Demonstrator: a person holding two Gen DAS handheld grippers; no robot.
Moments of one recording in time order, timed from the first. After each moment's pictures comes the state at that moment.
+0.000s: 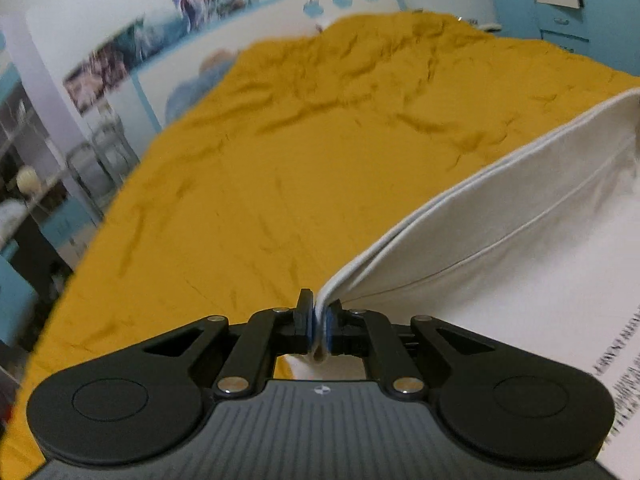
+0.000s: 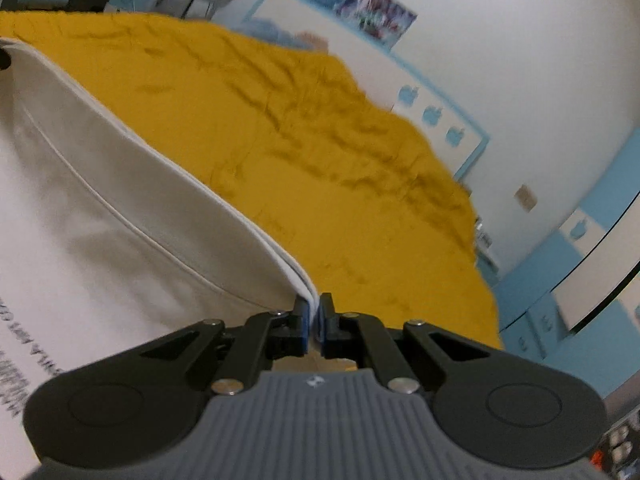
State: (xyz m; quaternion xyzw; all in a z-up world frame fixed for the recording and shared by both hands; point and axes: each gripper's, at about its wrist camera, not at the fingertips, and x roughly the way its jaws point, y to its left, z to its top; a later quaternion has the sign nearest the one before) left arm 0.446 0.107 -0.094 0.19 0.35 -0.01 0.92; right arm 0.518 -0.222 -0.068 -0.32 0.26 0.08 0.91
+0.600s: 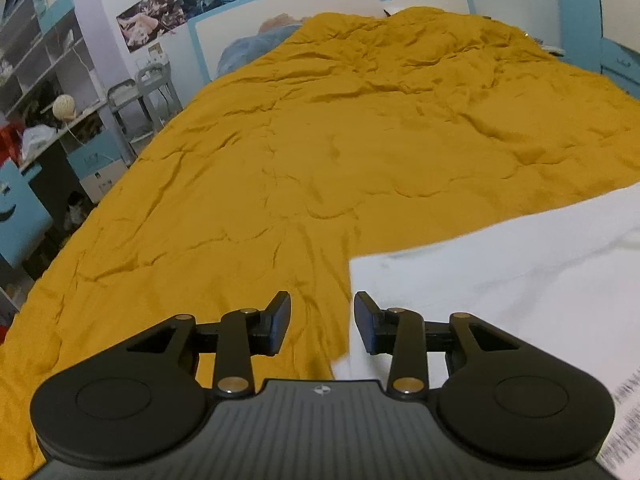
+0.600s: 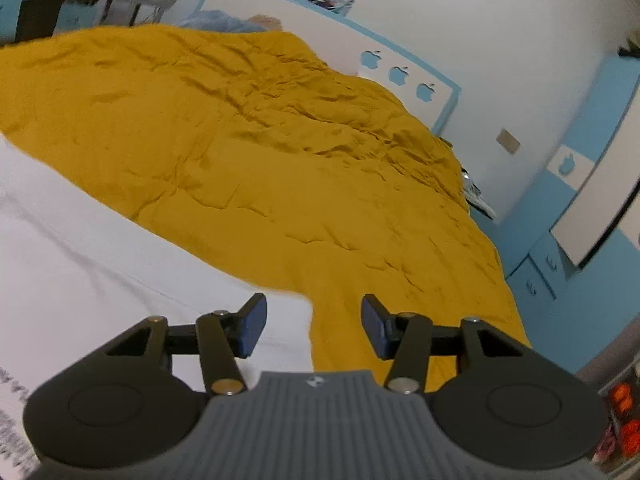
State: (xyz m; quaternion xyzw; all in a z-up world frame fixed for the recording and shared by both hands) left arm 0.429 0.155 -0.065 0.11 0.37 0.05 0.92; right arm 0.518 -0.242 -0.071 -0.24 0.29 0.03 0.93
